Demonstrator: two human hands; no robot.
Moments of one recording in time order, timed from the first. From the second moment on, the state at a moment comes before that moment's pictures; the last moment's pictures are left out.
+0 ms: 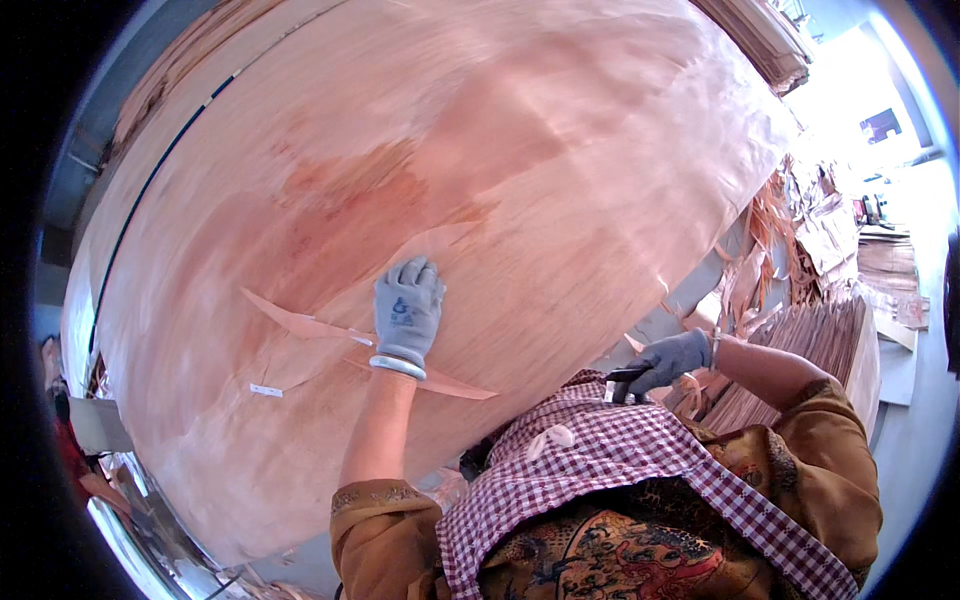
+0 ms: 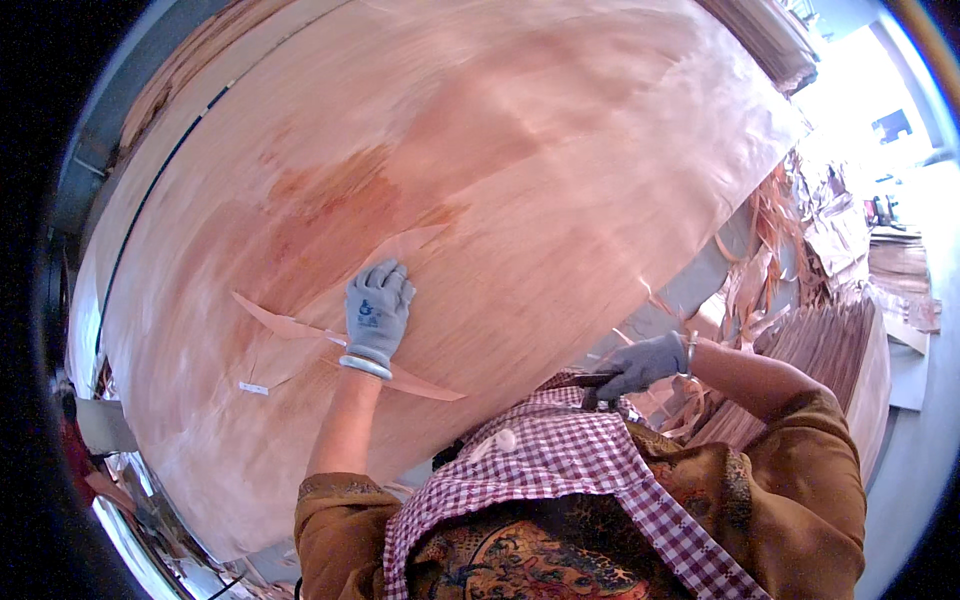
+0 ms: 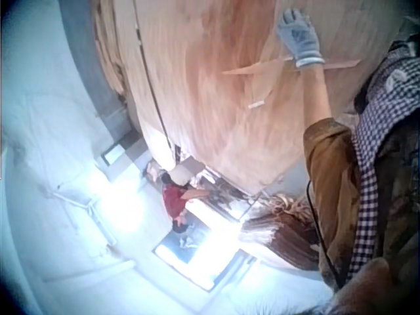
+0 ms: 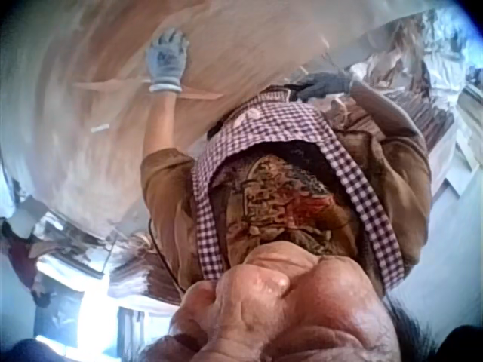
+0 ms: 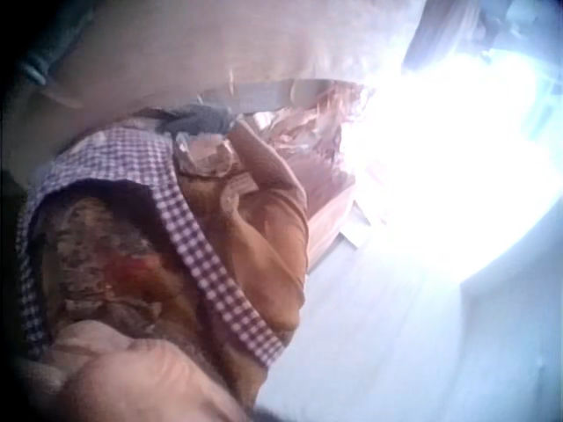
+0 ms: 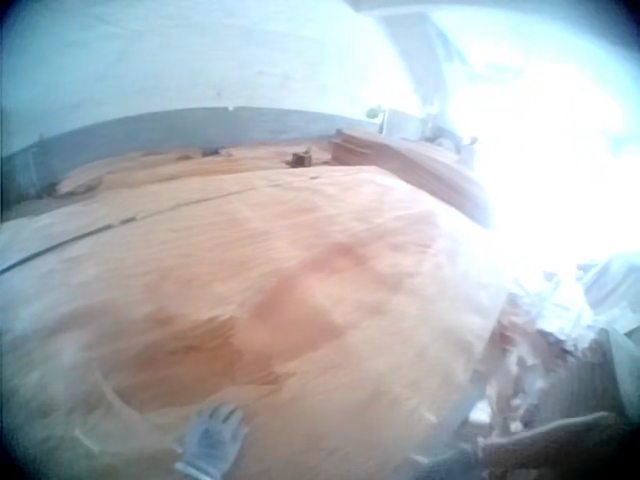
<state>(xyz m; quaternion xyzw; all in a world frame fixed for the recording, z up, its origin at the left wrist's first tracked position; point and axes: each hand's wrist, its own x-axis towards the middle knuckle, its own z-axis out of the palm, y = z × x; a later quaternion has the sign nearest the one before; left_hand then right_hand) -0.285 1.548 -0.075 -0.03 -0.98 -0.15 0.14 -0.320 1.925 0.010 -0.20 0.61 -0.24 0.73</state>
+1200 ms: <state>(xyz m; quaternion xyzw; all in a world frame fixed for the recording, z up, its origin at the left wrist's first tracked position) -0.293 1.521 -0.067 -0.14 -0.98 -0.12 0.08 -0.206 1.950 -0.115 -0.28 0.74 -0.48 0.37</state>
